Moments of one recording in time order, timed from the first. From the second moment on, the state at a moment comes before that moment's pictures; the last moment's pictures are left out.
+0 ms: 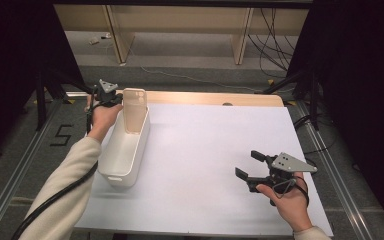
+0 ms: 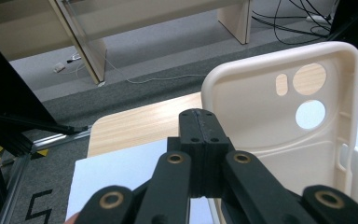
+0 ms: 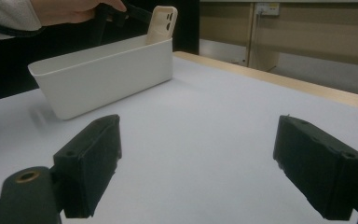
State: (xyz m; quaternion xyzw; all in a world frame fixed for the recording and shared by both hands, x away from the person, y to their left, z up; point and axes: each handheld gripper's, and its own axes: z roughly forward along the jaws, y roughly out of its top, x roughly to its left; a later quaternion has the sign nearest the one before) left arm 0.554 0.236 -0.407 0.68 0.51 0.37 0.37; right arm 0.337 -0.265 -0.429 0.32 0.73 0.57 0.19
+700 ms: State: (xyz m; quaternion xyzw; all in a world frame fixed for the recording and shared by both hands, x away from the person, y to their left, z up) left arm 0.526 0.247 -0.395 0.68 0.49 0.36 0.41; right arm 0.336 -0.264 -0.429 0.32 0.73 0.57 0.19
